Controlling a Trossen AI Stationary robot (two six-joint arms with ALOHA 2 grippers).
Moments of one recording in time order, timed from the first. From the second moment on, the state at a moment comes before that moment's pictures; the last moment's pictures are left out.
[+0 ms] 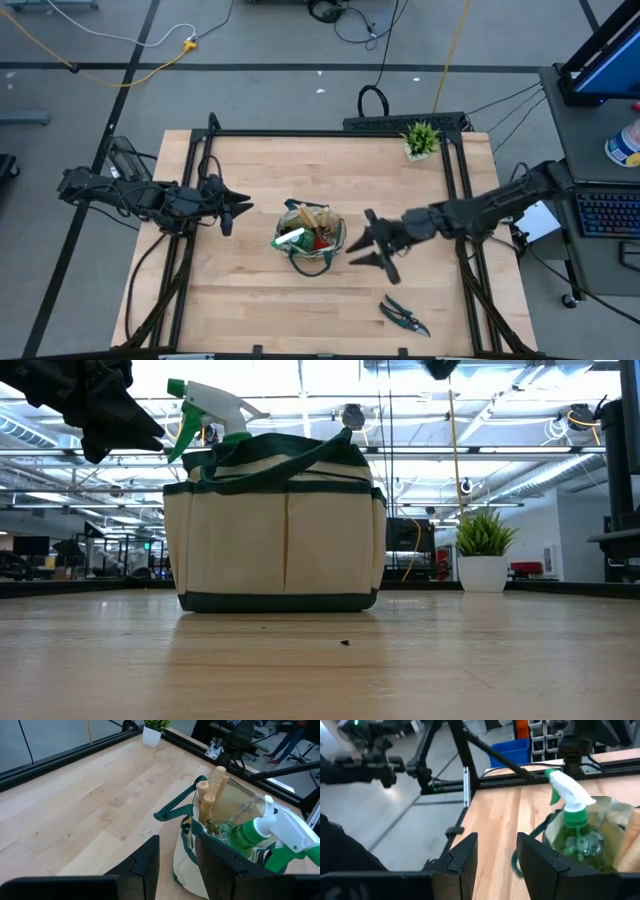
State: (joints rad) left arm -0.21 0.53 0.50 -0.41 -0.44 -0.56; right arm 0.33 1.24 0.87 0.13 -0.02 0.30
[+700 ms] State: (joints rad) left arm -0.21 0.53 0.50 -0.42 -0.44 -0.56; right arm 0.67 1.18 0.95 -0.44 0.21 0.52
